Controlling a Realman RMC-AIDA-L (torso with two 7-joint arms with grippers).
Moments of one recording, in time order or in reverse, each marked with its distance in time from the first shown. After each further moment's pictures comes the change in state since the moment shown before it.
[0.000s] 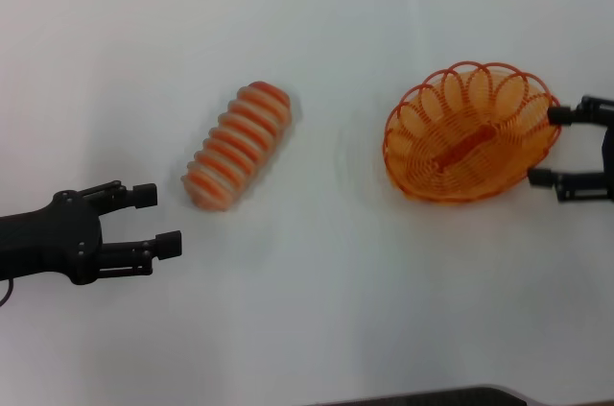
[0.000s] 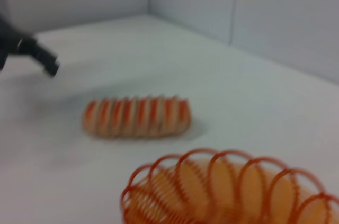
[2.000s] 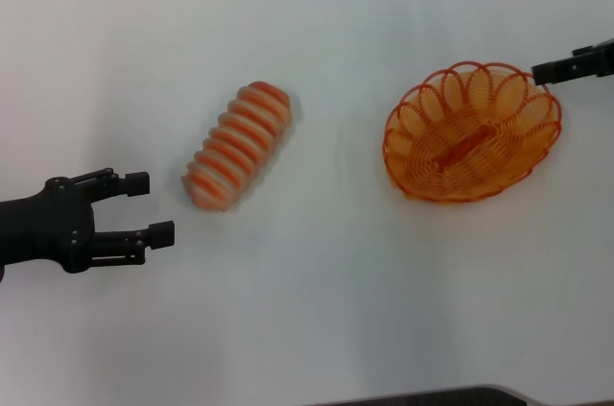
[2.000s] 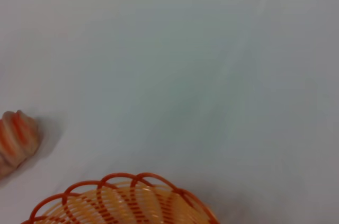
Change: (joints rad) left arm -0.013 0.006 0.005 0.035 0.001 -0.001 -0.001; right arm 0.237 -0.039 -0.188 -0.139 -0.255 0.225 0.982
